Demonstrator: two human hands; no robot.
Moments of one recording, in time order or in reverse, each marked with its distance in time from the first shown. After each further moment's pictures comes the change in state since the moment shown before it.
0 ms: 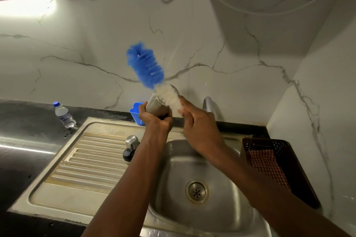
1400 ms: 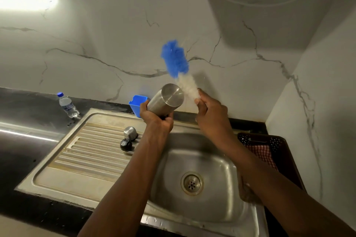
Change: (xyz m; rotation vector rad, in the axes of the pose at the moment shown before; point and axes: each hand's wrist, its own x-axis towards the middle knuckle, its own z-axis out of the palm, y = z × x) left_hand -0.025 -0.035 -0.015 0.091 0.019 0.097; right_hand 0.013 0.067 -0.023 0.029 0.046 0.012
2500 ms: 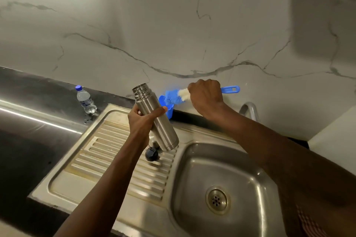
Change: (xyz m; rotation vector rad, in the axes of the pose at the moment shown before) left_hand 0.107 0.166 -0.063 0.922 -0.122 0.474; right_hand 0.167 -0.065 0.162 -1.143 -0.206 -0.441
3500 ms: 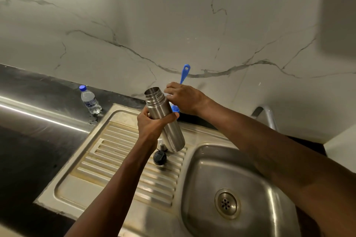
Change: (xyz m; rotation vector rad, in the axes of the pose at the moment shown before) left_hand 0.020 -0.010 -0.003 0.100 -0.018 0.031; right_hand 0.083 -0.051 0.067 0.066 0.200 -0.675
